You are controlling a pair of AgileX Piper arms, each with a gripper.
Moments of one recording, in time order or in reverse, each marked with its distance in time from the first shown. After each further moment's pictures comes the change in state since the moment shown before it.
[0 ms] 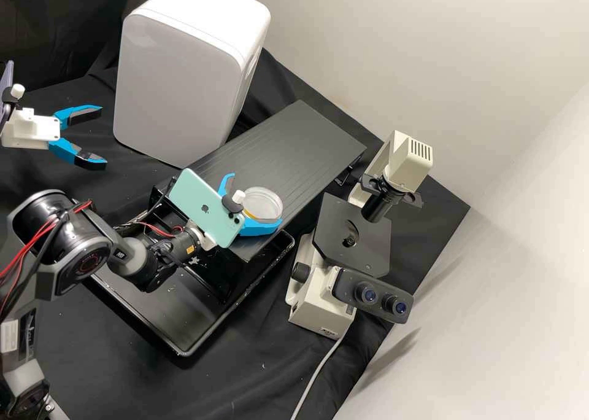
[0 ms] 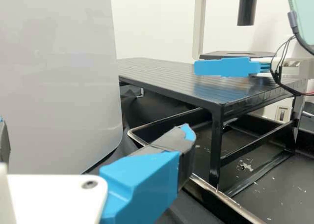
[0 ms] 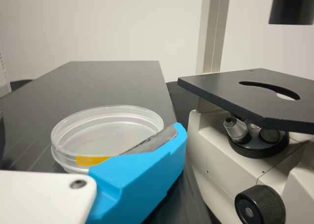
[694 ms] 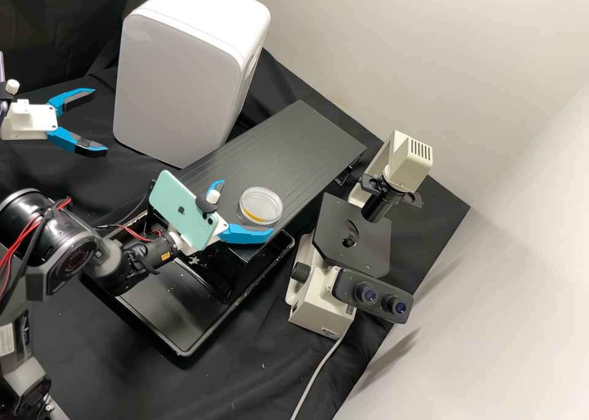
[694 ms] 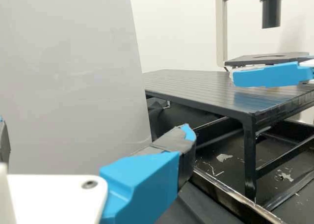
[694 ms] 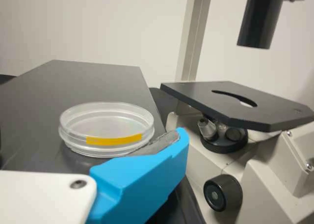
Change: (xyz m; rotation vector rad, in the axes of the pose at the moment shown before) left arm -0.005 0.011 0.001 0.094 0.085 0.065; right arm -0.037 -0.015 -0.010 -0.103 -0.030 0.126
